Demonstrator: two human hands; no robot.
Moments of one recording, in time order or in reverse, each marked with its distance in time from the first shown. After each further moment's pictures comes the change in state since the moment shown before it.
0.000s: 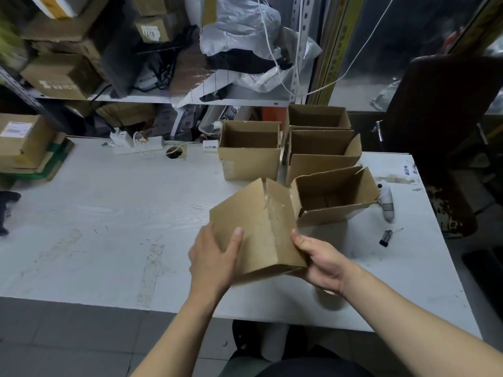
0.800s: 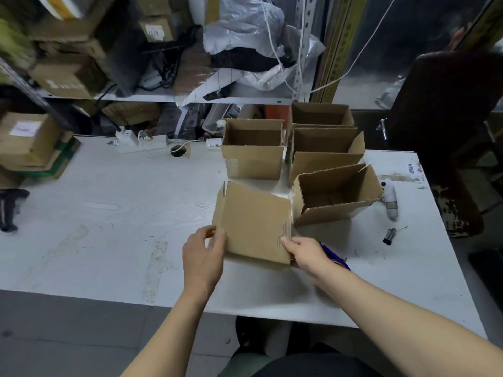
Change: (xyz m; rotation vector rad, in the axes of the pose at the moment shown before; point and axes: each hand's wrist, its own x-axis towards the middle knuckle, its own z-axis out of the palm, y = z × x) left_hand 0.012 -0.024 -0.006 -0.140 0.115 0.017; right_hand 0.042 0.027 0.002 -0.615 0.430 -0.077
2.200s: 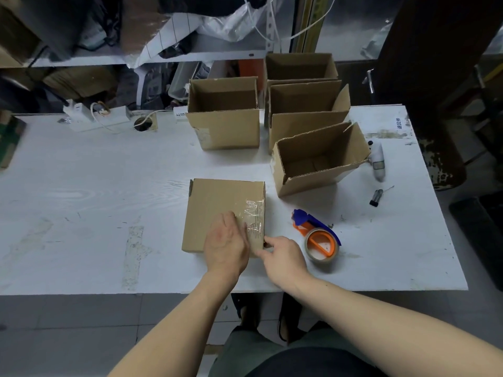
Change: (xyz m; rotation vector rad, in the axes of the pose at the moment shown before) left_hand -0.002 -0.035 0.105 0.624 -0.068 0.375; right_hand -0.019 0.062 0.028 -0.528 0.125 -0.195
